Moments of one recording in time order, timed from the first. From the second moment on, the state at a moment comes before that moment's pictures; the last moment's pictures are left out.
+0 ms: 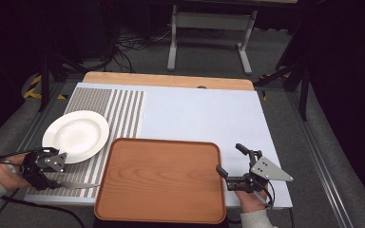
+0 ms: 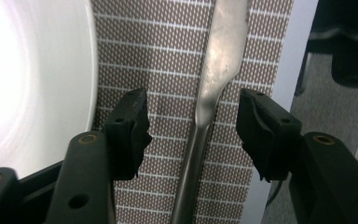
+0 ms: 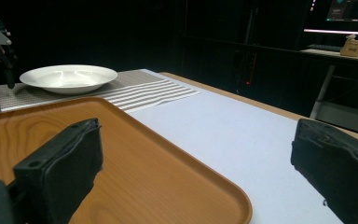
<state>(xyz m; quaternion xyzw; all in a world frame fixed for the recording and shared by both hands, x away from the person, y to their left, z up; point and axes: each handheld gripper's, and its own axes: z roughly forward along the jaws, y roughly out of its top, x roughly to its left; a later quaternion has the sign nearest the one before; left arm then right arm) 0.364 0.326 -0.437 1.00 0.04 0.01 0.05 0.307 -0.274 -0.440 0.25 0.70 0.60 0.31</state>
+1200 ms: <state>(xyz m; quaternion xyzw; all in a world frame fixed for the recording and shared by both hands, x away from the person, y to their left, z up) 0.356 0.320 -0.447 1.00 -0.03 0.03 -0.04 0.298 -0.282 -0.442 0.27 0.69 0.60 0.31</state>
